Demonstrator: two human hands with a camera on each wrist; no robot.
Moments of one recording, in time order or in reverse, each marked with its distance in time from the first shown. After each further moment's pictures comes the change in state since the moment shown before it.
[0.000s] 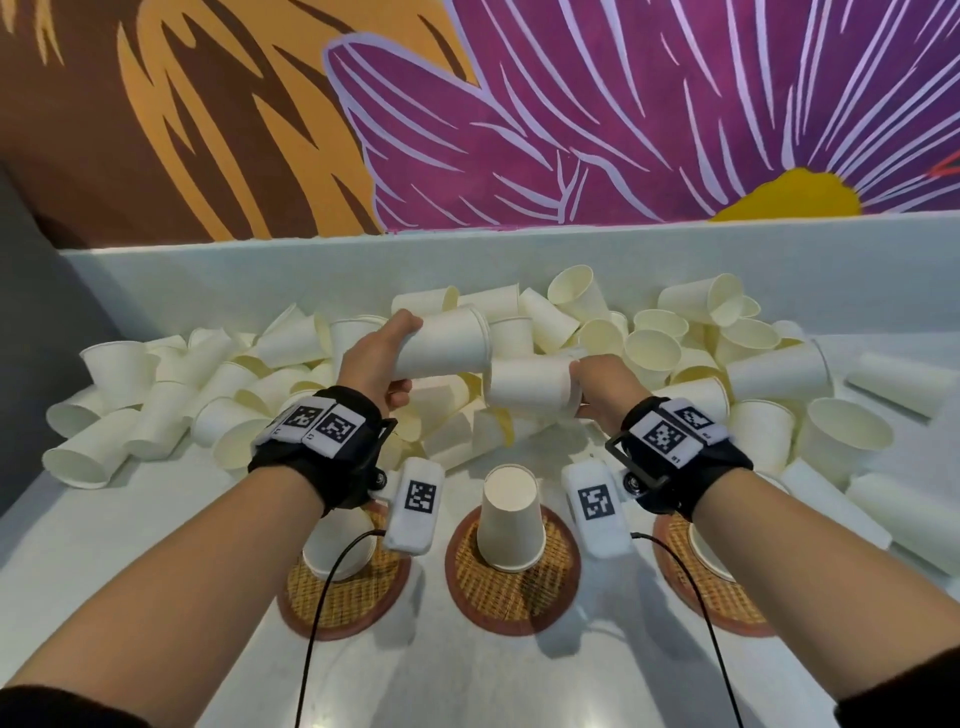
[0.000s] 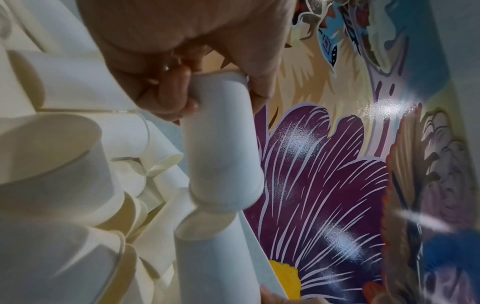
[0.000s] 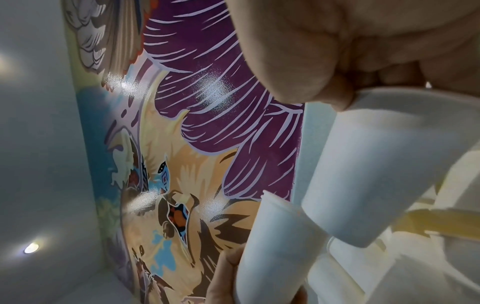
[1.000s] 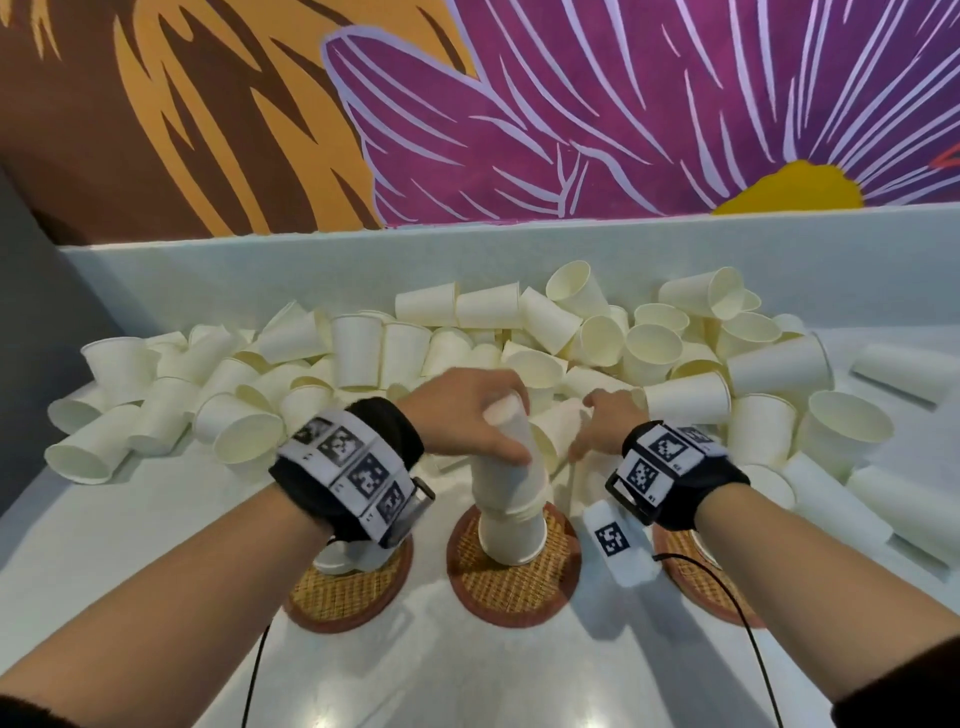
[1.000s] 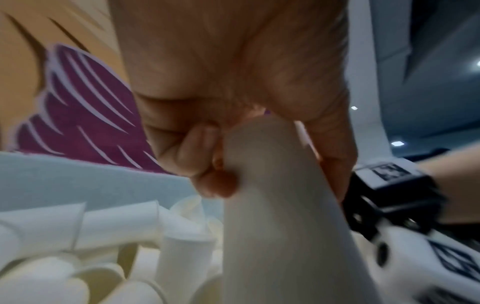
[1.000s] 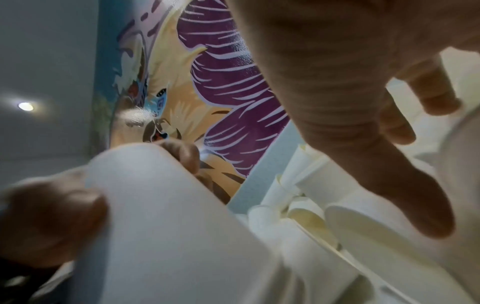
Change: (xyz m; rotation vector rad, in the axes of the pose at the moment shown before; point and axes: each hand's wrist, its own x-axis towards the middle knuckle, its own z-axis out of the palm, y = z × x) left_hand -0.051 -0.007 0.025 1.108 -0.630 0.562; right_hand -0.003 0.041 0.000 -0.779 -0.017 0.023
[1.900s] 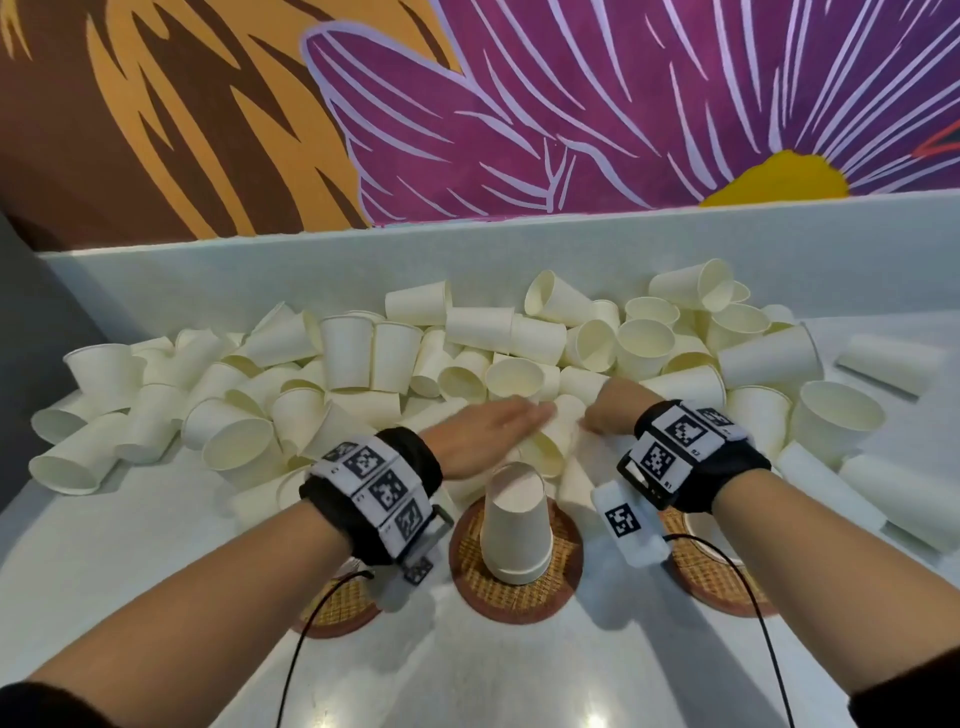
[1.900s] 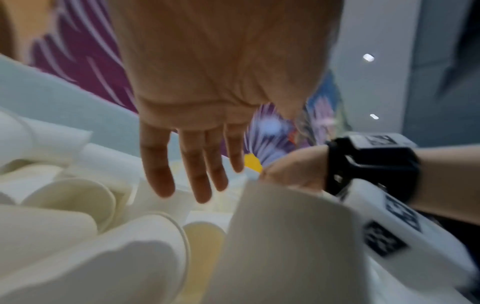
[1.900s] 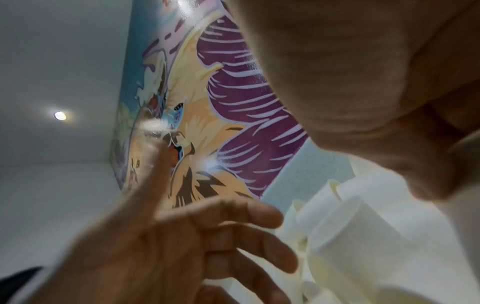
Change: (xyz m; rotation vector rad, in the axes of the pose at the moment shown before) left_hand 0.012 0.000 0.036 -0.186 -0.117 -0.011; right_hand -0.013 -0.003 -0.024 -0.020 -0.029 0.043
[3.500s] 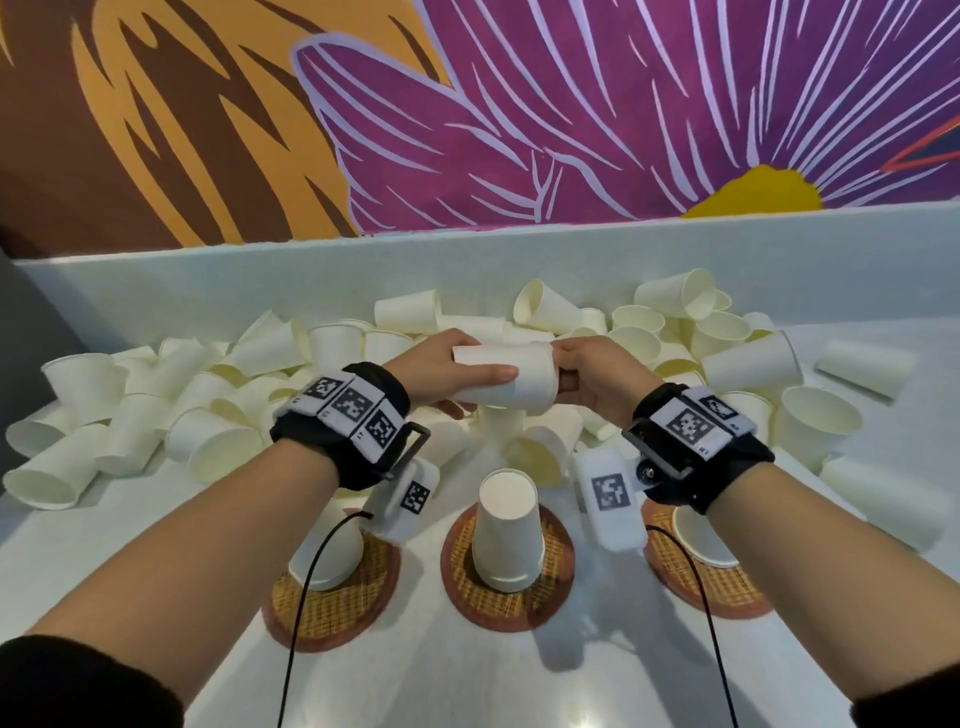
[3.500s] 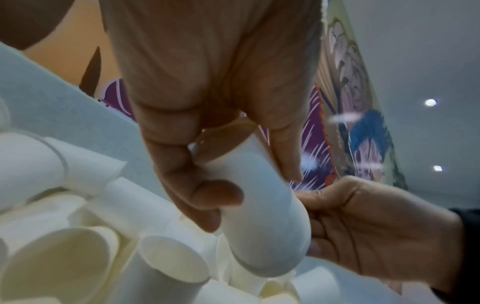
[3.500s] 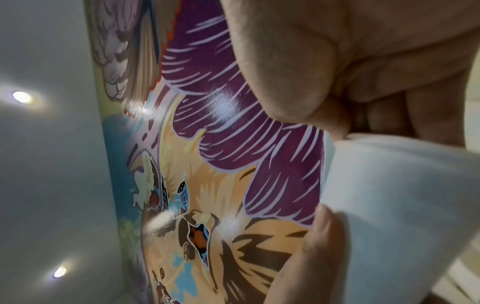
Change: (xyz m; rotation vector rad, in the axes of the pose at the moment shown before) left_hand 0.018 -0.002 -0.055 -0.379 0.220 -0.138; right_hand -0.029 -0.026 -0.027 1.040 -0.087 -0.226
